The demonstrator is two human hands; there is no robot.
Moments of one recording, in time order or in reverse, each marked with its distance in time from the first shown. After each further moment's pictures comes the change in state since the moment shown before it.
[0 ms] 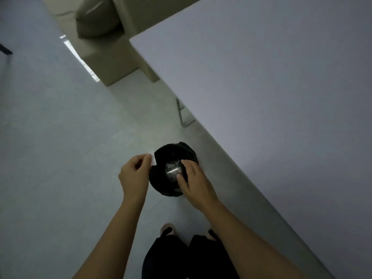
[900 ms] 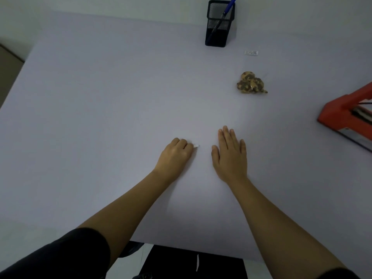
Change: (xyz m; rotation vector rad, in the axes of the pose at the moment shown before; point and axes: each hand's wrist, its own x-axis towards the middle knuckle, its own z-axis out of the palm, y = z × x) left_hand -0.160 0.212 0.315 0.674 -0.901 1.726; right_hand -0.143 0.148 -0.311 -0.412 0.709 0.802
